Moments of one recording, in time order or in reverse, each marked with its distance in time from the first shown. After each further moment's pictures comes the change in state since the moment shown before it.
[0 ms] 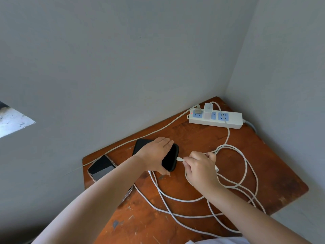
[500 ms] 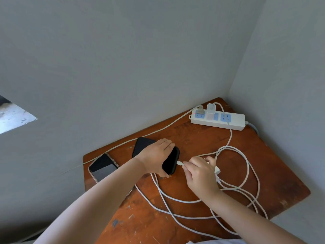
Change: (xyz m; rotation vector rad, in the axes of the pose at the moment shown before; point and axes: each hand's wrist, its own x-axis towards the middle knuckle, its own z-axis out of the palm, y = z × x) left_hand -0.005 -0.002 0.010 0.012 0.040 0.035; right_hand -0.009 0.000 0.006 0.026 0.001 -0.032
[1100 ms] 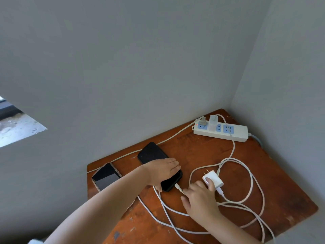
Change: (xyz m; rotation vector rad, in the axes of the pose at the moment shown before) left_hand 0.014 -0.006 0.011 0.263 -0.292 0.232; right_hand -0.023 -0.008 -0.002 -0.122 -0.358 -0.010
